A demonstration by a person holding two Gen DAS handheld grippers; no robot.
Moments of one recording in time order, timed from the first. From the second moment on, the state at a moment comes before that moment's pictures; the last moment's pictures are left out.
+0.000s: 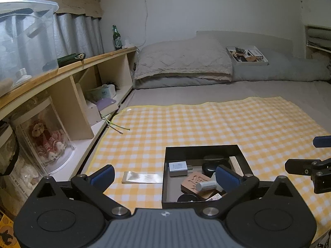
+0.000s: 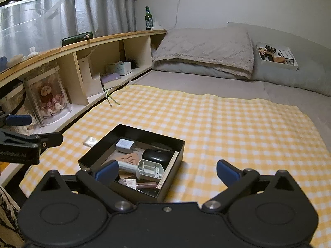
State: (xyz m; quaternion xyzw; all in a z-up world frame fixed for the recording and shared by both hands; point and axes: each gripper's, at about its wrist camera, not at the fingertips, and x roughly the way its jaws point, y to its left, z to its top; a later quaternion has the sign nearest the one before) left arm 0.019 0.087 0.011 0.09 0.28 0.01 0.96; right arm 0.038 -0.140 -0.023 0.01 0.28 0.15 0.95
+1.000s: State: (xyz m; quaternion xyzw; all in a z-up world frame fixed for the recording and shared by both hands) left arm 0.005 0.095 0.010 0.05 0.28 0.01 0.96; right arm 0.029 -0.149 -0.018 0.02 0.25 0.13 0.96
